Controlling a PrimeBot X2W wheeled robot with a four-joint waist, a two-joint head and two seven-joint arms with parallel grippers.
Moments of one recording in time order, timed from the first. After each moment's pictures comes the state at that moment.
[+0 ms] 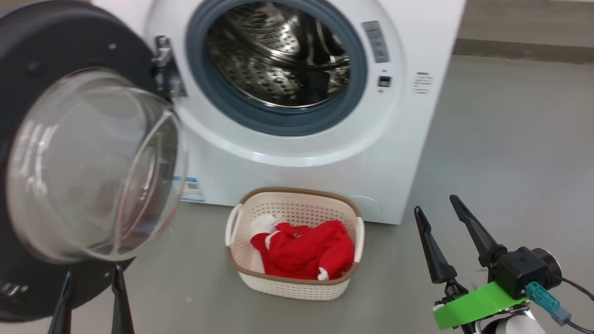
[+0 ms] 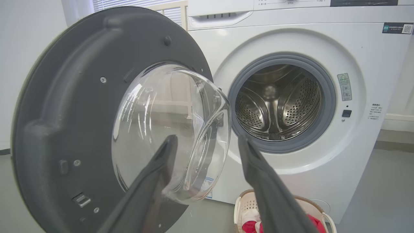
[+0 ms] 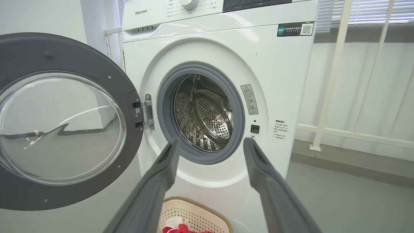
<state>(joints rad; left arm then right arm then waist) 0.17 0.05 0.13 -0.11 -0.13 0.04 -0.21 -0.05 -0.05 0.08 0.12 0.18 0.12 -0.26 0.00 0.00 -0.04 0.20</state>
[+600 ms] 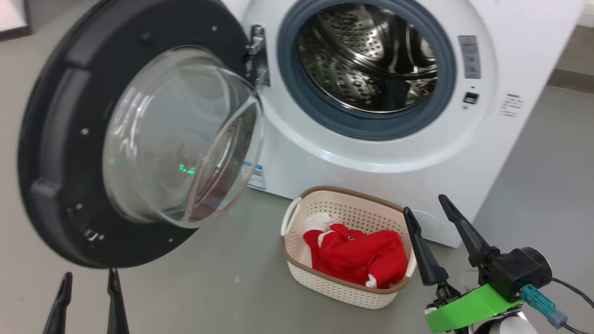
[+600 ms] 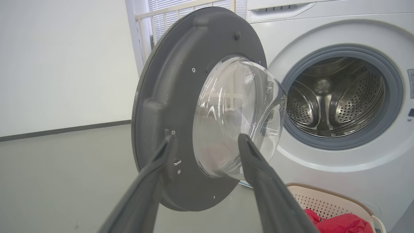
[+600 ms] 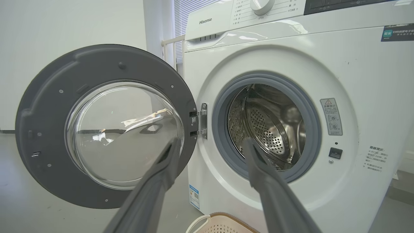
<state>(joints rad) 0.19 0.07 0.13 -0.16 -0.12 0.07 -0.14 -0.04 -0.05 0.13 0.08 0.21 0.12 -0.26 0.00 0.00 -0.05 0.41</state>
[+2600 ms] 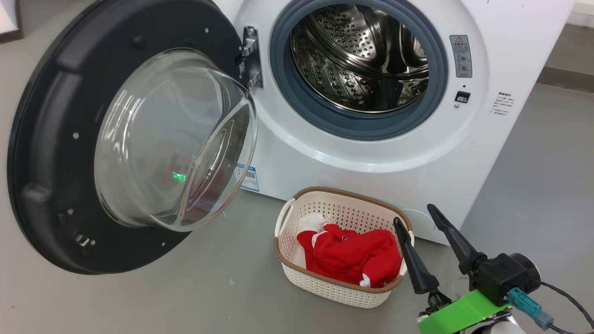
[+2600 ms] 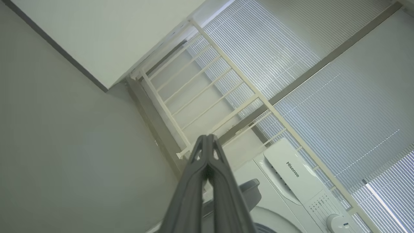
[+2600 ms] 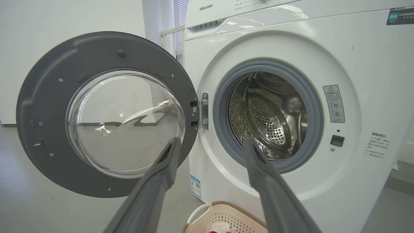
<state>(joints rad) -0.68 0.27 0.50 0.37 -0.94 0.10 0.22 -0.04 -0.05 0.16 0.12 0.21 0.12 -0.26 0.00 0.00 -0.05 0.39</state>
